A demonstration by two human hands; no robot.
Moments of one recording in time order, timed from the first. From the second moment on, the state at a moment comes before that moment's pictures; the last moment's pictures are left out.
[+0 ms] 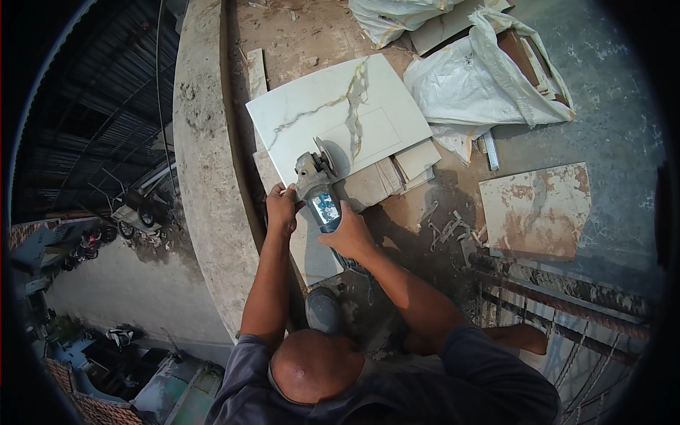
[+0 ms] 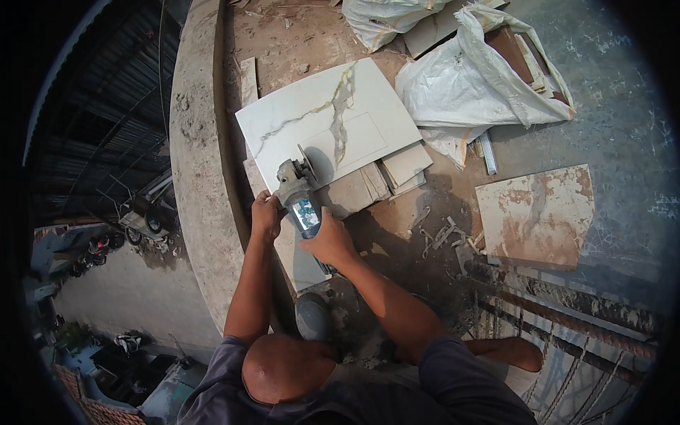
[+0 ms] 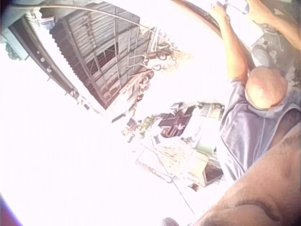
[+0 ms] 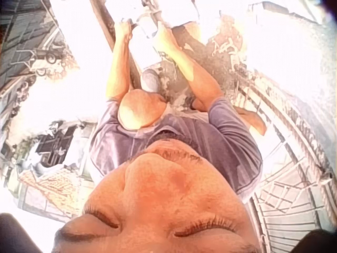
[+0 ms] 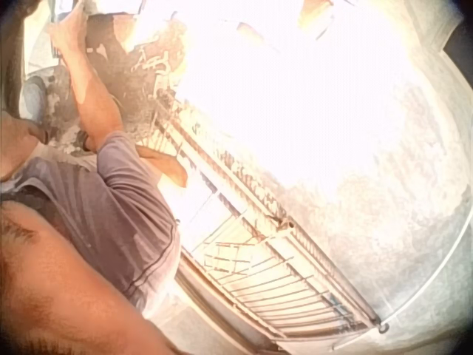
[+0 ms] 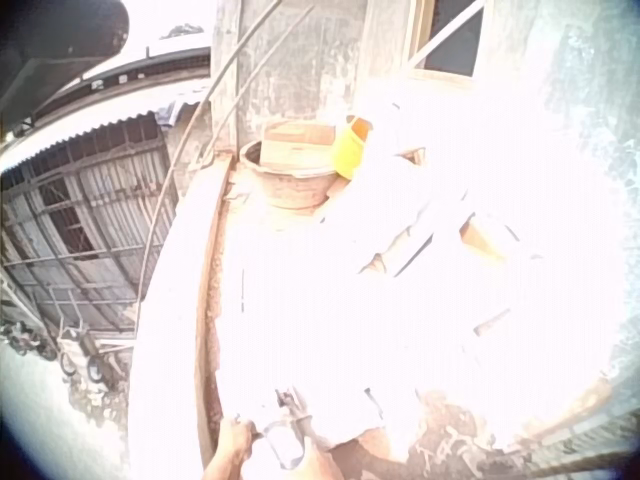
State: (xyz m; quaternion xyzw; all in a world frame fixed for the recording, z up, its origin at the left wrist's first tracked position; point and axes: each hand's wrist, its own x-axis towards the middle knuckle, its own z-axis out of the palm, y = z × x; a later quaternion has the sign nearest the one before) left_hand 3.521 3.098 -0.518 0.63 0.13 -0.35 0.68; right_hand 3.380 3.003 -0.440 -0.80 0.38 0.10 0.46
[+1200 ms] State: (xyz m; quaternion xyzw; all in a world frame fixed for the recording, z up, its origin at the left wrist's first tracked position) left_hand 3.501 3.091 -0.521 0.13 0.29 -0.23 0.92; right_hand 3.297 2.918 -0.343 -0.74 0.43 -0.14 0.50
